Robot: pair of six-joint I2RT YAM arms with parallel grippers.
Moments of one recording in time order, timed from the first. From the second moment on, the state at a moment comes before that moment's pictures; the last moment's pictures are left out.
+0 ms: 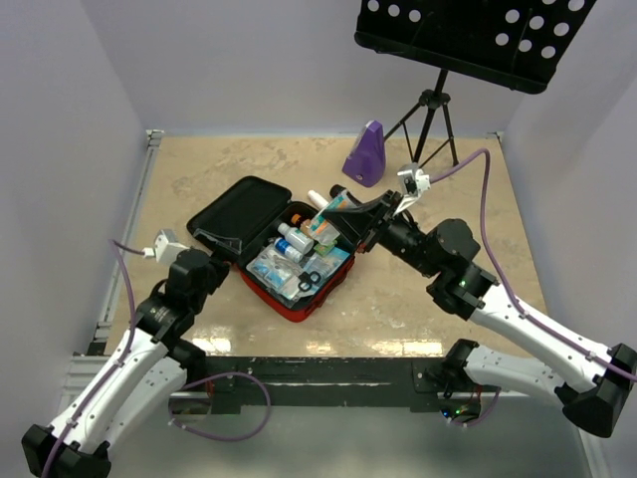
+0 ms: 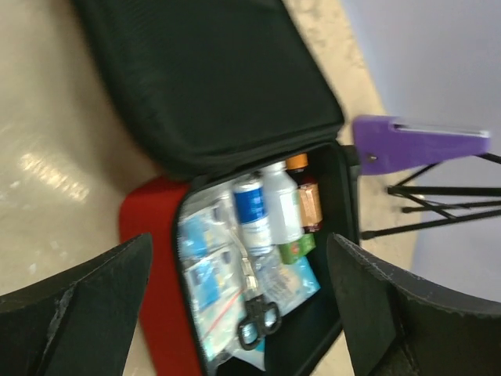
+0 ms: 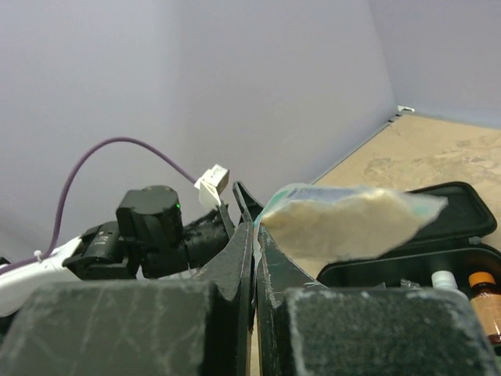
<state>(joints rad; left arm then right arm) -0.45 0.58 0.53 -0.43 -0.40 -1.18 0.85 0.94 0.87 0.34 -0.12 0.56</state>
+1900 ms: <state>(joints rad) -0.03 0.94 0.27 1.11 0.47 -0.71 0.85 0.95 0.83 0.31 -0.13 0.47</state>
